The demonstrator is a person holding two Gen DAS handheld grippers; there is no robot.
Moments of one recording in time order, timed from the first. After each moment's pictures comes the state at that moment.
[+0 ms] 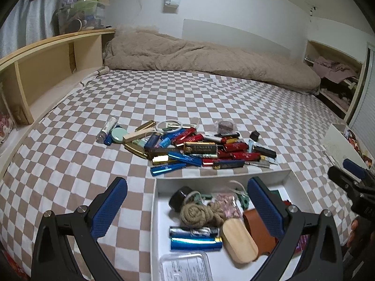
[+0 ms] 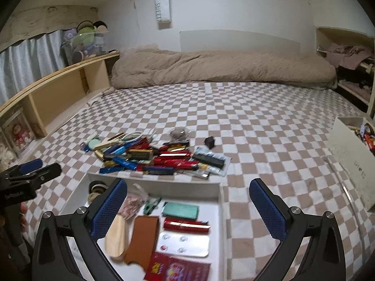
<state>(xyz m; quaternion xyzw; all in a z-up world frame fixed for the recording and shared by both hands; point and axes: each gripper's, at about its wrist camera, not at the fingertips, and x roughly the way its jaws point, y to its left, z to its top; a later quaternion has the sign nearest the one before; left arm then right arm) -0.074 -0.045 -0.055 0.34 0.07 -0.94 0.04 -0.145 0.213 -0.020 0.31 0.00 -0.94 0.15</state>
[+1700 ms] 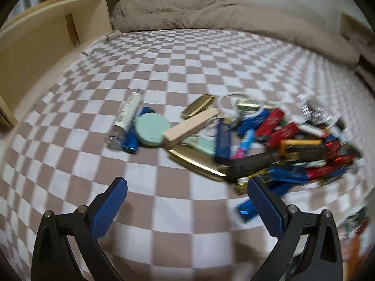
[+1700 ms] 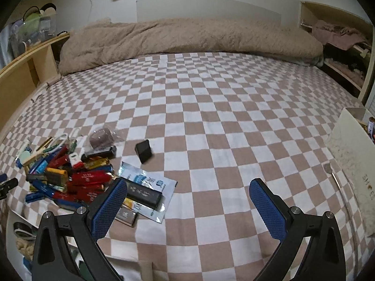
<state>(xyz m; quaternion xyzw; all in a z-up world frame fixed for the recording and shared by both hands) -0.220 -0.167 -0.178 0.45 0.00 -0.89 0.11 -0.318 0.251 -0.092 0.40 0.01 -0.92 0.06</state>
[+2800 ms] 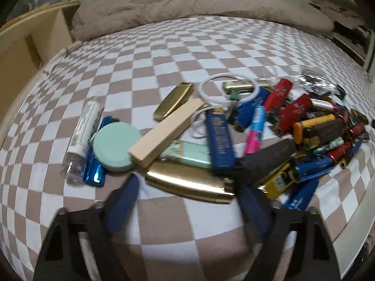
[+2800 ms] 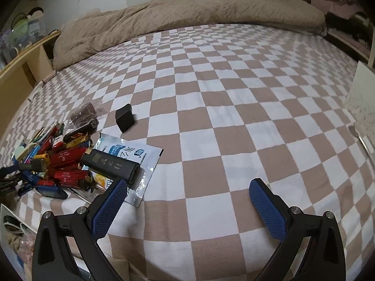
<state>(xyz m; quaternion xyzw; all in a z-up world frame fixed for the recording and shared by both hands) -0.254 -0.158 -0.206 0.45 -0.06 -0.89 0.00 -0.334 0.275 -0.148 0.45 -0.04 -0.89 0.08</state>
